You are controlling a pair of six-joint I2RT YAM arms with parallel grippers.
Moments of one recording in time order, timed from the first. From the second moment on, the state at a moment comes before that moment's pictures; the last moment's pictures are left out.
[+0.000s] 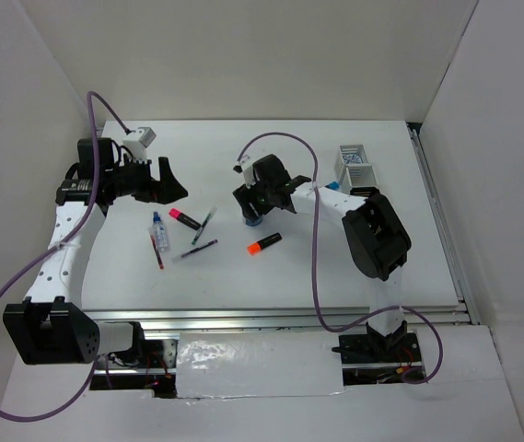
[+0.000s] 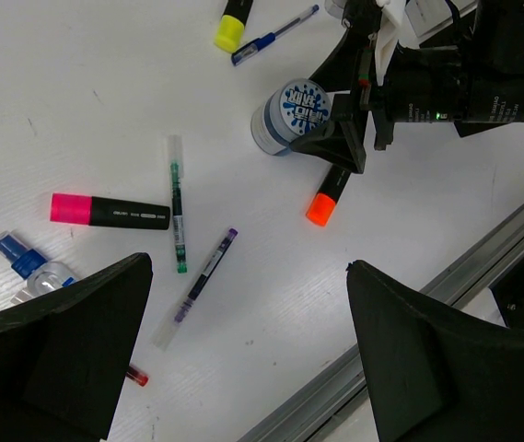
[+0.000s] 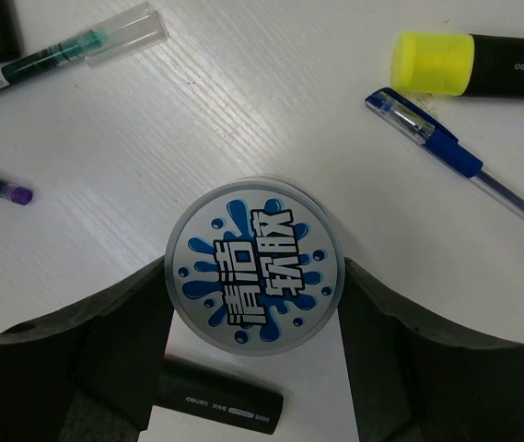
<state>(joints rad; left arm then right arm) 0.06 1.28 1.25 -0.67 0.66 -0.01 0.63 1.99 1.43 -0.24 -0.13 -0.09</state>
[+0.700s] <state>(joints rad) 0.02 1.34 1.31 -0.67 0.64 0.02 0.45 1.84 1.56 -0.38 -0.15 -0.15</state>
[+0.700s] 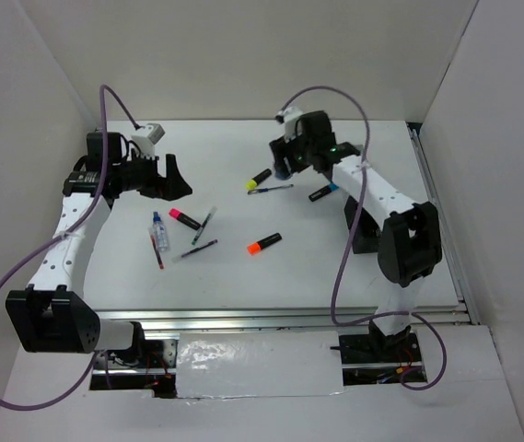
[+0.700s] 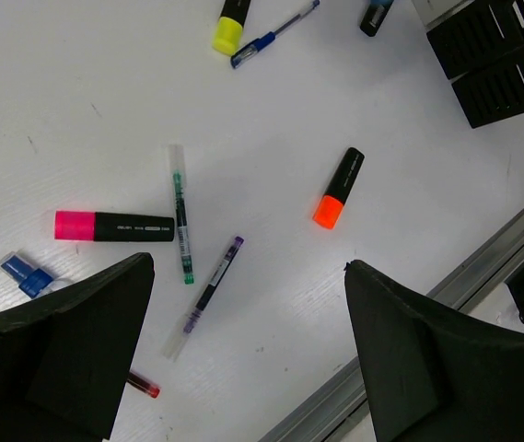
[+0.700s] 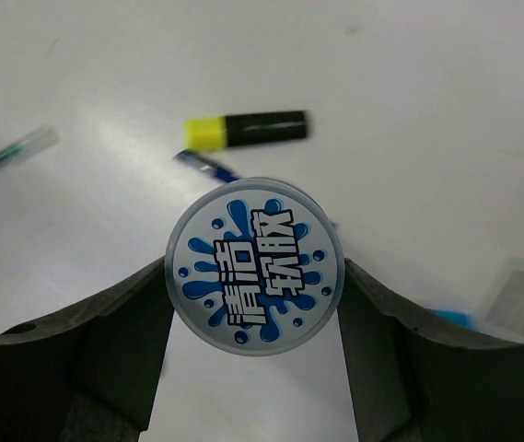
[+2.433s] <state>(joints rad) -0.08 1.39 1.31 -0.68 0.55 0.08 -0.08 2.01 1.79 -0.46 -0.27 -0.19</state>
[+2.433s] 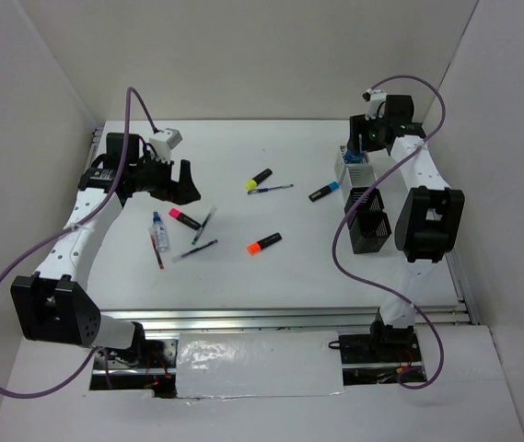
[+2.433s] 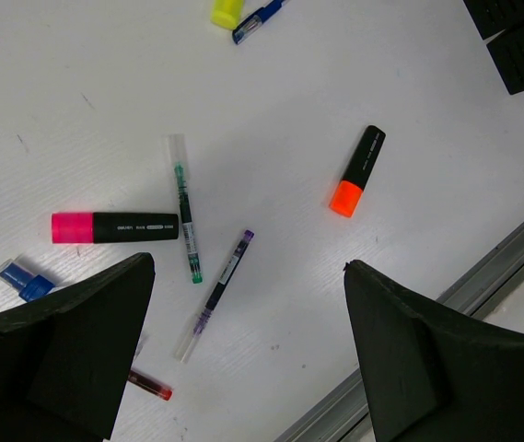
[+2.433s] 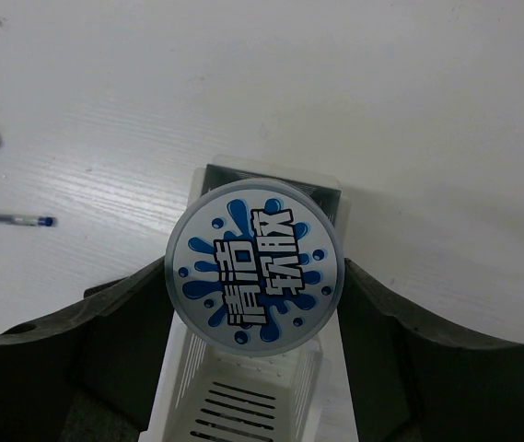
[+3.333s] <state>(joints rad) -0.08 1.40 1.31 -0.68 0.55 0.09 -0.05 2.06 1.80 -0.46 -0.22 -0.20</state>
